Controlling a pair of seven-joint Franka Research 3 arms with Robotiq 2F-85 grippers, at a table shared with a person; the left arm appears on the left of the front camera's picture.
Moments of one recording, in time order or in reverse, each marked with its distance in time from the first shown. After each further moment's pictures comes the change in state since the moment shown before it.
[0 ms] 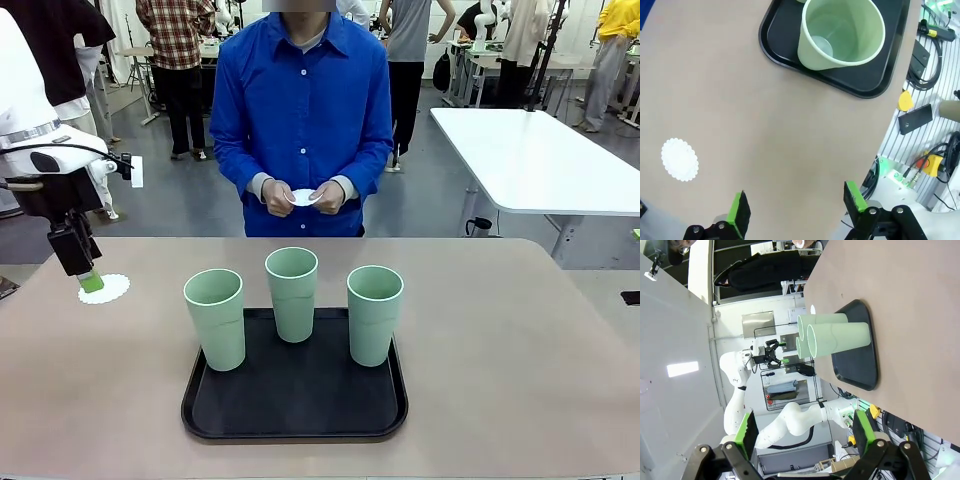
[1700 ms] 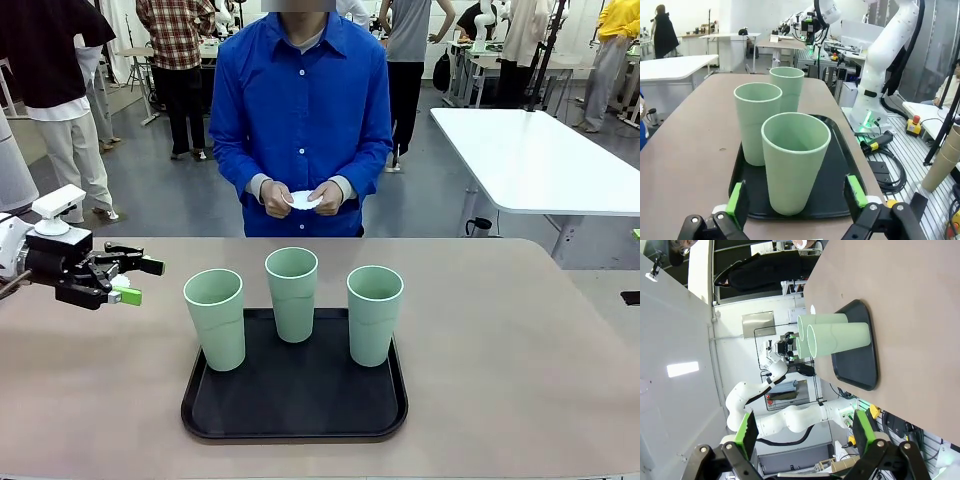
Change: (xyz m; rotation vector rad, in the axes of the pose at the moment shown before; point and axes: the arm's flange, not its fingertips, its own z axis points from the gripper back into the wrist) left arm -0.062 0.056 -0.142 -0.387 -1.157 -0.338; right arm 0.000 0.000 0.000 0.000 0.000 0.000
